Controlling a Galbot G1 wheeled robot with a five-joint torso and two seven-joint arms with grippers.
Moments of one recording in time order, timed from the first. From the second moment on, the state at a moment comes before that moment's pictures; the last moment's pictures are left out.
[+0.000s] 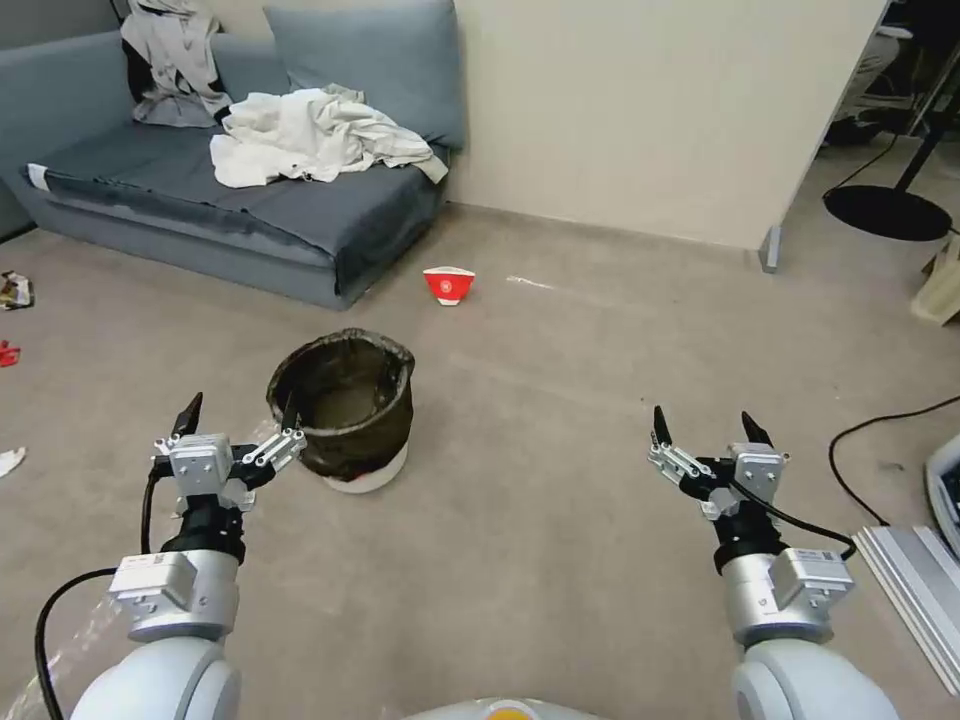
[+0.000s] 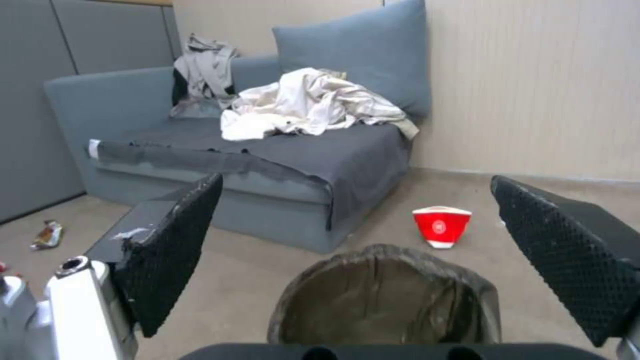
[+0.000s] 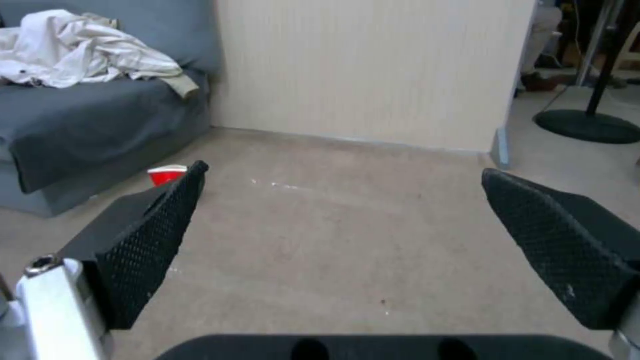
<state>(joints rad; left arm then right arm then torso) 1.74 -1.42 -0.71 -2.38 -0.13 0.07 -0.11 -1.71 1.56 0.56 2.35 0.02 -0.16 0.06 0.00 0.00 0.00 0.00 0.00</state>
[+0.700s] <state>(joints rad) 1.58 -1.31 -0.80 -2.21 -0.35 0.37 -0.19 -1.70 1.56 0.56 2.31 0.02 -0.15 0.07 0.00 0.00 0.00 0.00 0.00</state>
